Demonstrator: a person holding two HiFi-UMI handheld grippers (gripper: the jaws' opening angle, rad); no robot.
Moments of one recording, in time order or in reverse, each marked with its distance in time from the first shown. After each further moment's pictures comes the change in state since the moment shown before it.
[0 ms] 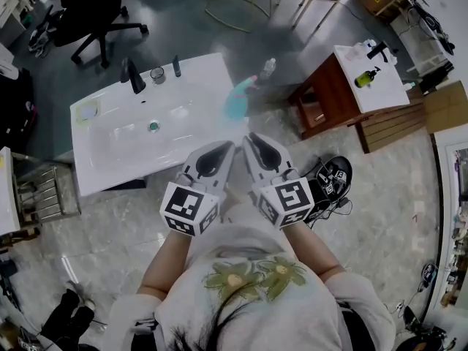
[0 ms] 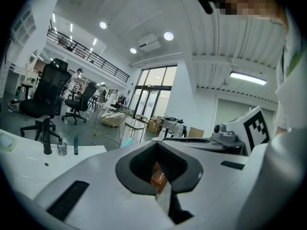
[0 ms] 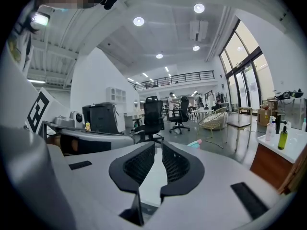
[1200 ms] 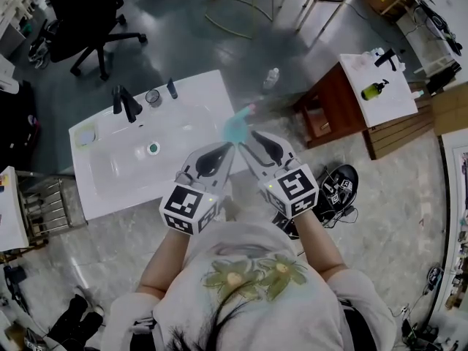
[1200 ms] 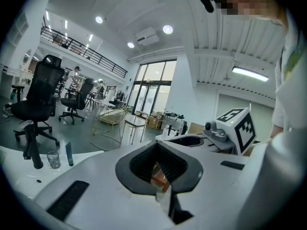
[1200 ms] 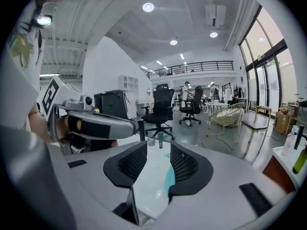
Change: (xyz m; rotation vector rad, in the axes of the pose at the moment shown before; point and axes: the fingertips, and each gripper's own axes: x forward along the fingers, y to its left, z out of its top) left arm 0.075 0.046 0.016 0.022 0.065 -0.011; right arm 0.071 -0.061 -0.009 -0.104 0.156 0.171
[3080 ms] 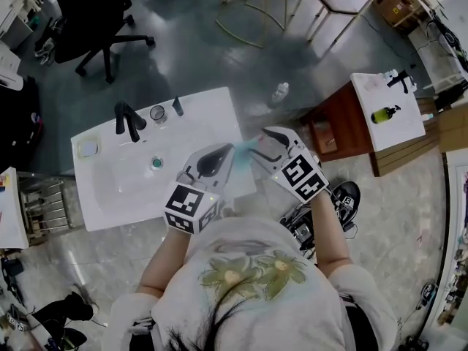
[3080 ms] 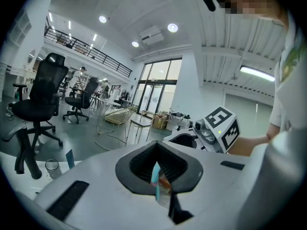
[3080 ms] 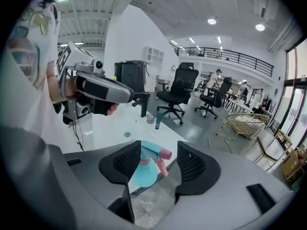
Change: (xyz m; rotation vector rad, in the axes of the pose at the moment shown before) left arm 0.046 0.058 0.013 -0.022 0.008 0.053; right arm 0.063 -0.064 -0.026 -0.320 0.291 0.203
